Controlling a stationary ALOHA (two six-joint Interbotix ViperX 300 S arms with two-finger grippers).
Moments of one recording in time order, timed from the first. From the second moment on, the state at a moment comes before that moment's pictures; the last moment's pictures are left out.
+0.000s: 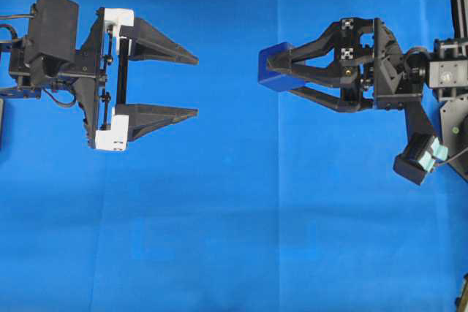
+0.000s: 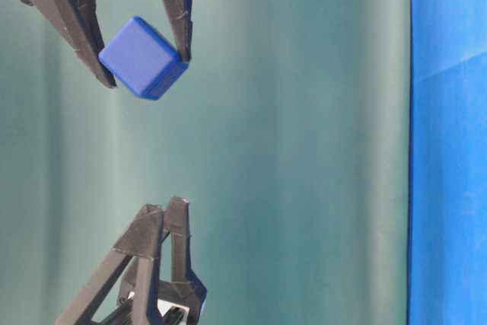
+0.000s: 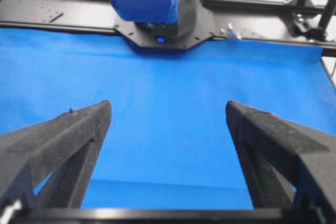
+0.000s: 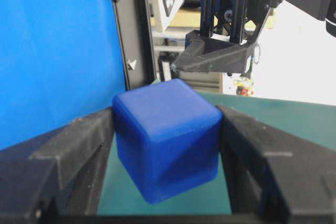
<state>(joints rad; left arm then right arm) 0.00 -0.39 0.80 0.02 -0.33 -0.08 -0.02 -0.50 0.74 -0.51 -0.02 -0.81</state>
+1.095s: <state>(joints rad) 0.01 -0.38 0.80 0.02 -0.33 -0.06 -0.02 -0.50 0.74 -0.28 -0.01 -0.04</state>
